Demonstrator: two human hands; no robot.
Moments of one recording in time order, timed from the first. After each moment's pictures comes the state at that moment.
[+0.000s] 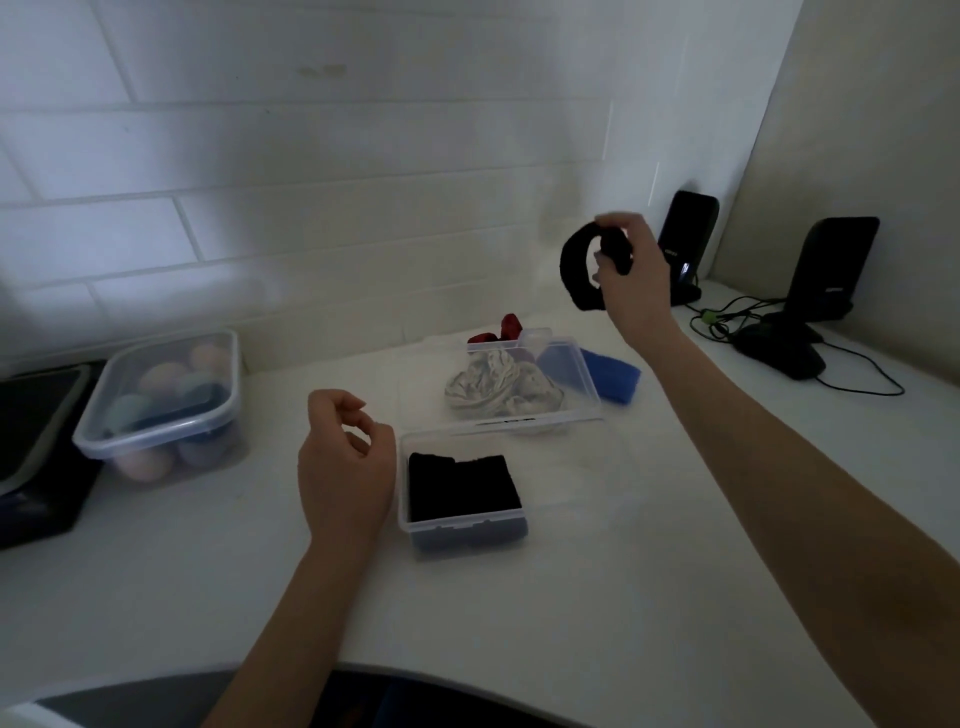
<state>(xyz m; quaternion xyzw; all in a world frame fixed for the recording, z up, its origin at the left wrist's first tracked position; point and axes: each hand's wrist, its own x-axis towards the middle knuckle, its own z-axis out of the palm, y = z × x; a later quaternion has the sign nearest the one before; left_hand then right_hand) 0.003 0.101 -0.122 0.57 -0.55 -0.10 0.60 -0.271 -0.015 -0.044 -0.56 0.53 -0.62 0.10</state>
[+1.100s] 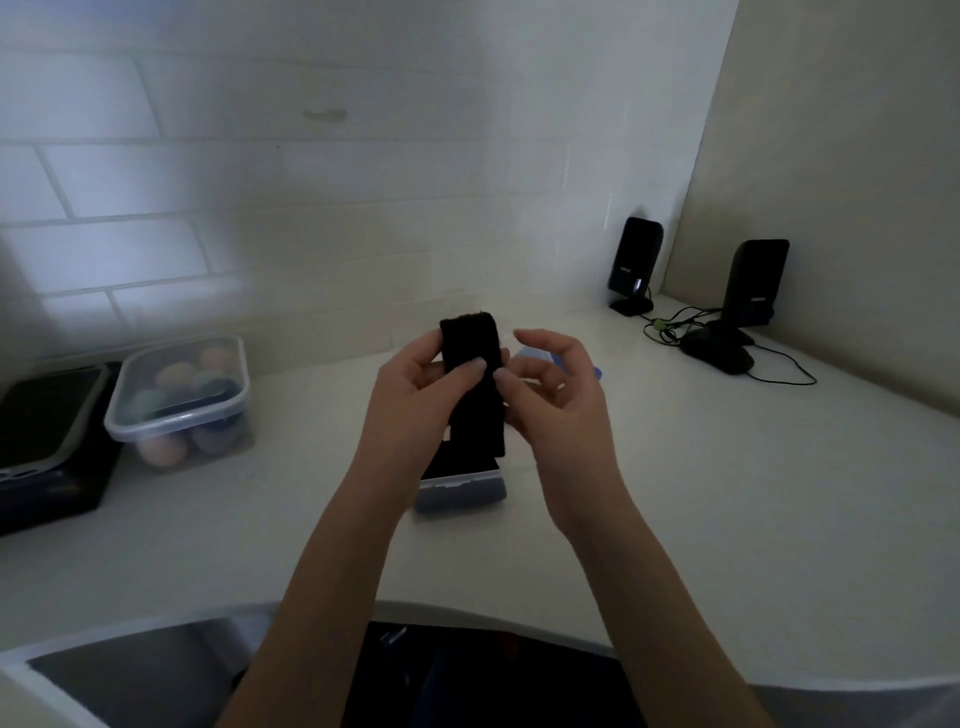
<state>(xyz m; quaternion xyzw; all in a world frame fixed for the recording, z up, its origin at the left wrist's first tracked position) -0.036 0.174 -0.029 0.34 -0.57 -0.50 0.55 -0.153 0.199 -0.045 -0.47 0.39 -0.68 0.41</state>
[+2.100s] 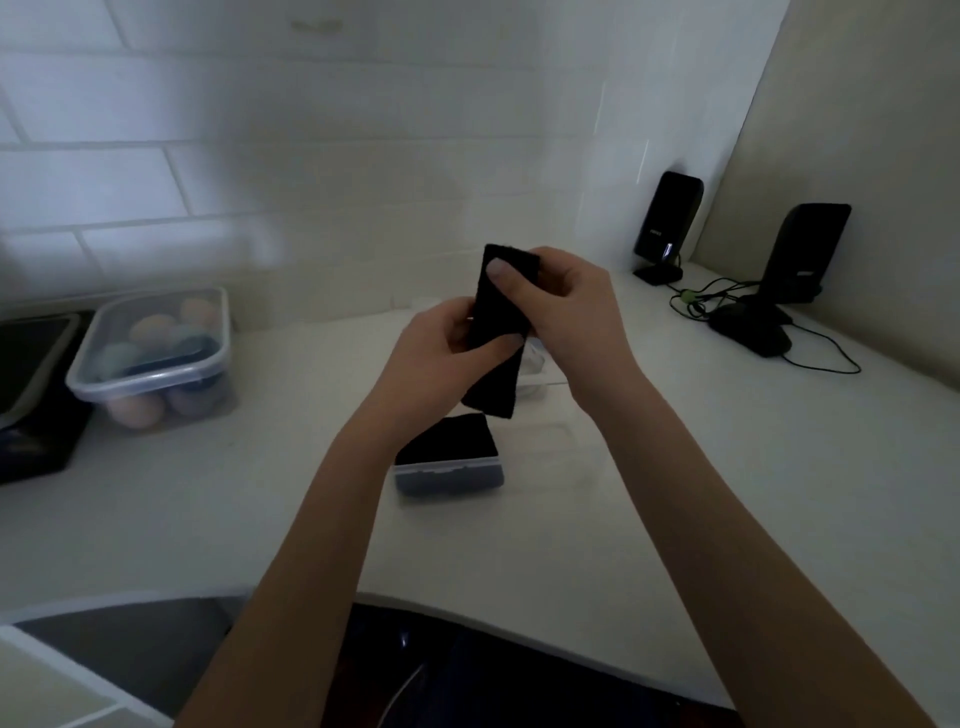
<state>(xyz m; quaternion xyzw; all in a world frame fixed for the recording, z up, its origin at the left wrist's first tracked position) -0.051 0.123 -0.043 0.41 -0.67 -0.42 0.45 -0.177 0.128 -0.016 -0.57 0.47 -0.60 0.30</state>
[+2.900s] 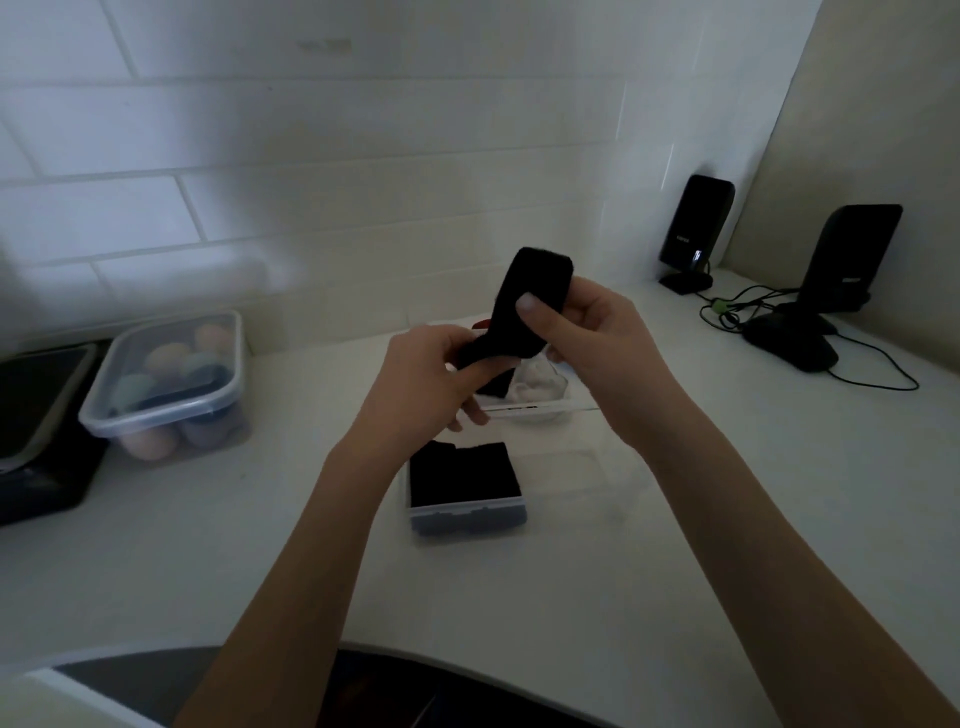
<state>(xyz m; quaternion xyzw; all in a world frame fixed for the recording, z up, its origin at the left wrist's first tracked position) -0.039 0.098 -0.043 0.47 -0.71 -0.33 0.40 -0.190 0.122 -0.018 -0.57 0.39 -0.58 0.42</state>
